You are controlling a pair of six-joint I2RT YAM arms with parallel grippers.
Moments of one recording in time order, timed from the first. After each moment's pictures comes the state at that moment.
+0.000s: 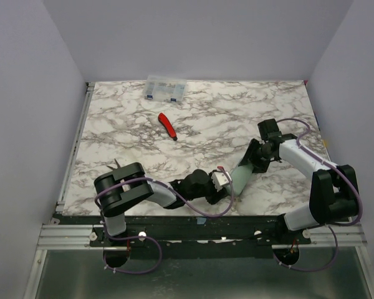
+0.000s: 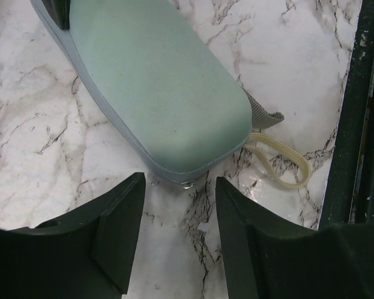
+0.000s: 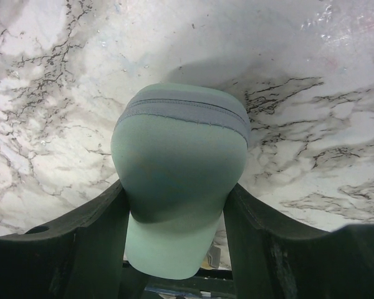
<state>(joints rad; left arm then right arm) -1.12 1.78 0.61 0.77 0.14 0.01 0.21 1.47 0.88 -0.65 -0.14 0.68</state>
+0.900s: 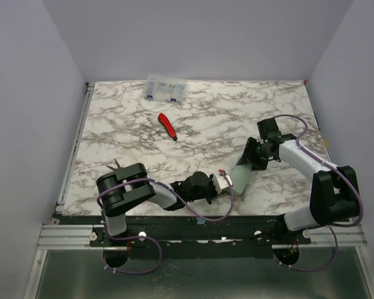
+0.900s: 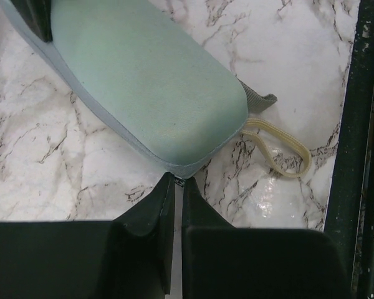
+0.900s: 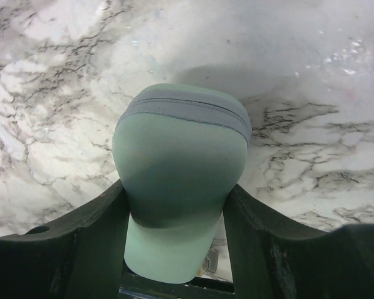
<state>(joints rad) -1.14 1.80 0.61 0.81 0.10 0.07 0.22 1.46 0.89 -0.62 -0.15 0.58</state>
